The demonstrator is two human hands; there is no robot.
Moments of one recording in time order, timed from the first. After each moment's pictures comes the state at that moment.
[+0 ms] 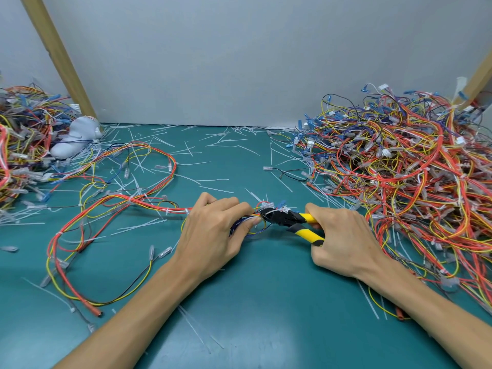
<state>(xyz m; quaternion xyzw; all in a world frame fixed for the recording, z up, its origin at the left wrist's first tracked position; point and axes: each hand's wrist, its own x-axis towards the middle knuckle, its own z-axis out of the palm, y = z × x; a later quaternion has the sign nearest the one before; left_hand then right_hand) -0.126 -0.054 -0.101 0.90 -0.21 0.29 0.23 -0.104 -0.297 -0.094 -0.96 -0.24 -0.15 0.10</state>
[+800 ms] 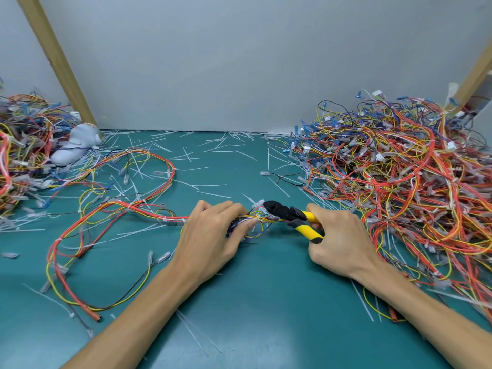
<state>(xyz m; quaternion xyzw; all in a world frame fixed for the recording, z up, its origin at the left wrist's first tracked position) -0.124 -0.053 -0.105 0.92 -0.17 0.25 0.24 -0.103 -0.297 -0.093 -0.96 -0.19 -0.15 0.16</state>
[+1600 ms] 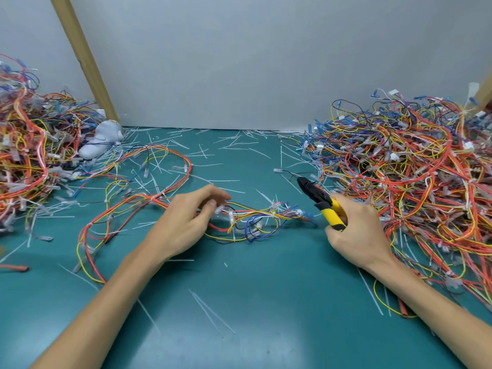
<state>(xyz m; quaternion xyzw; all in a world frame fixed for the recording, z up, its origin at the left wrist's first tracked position) -0.131 0.006 -0.083 0.91 -0.12 0.12 0.39 -0.104 -0.299 -0.089 -0.93 -0.17 -0.18 0.27</state>
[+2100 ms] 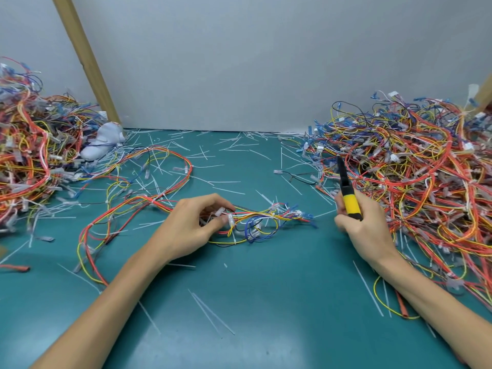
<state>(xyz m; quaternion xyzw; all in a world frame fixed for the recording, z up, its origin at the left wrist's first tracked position) -0.131 0.003 -0.090 0.91 -0.13 0.10 0.39 -0.098 -0.305 -0.092 -0.85 -0.10 -0.14 0.50</state>
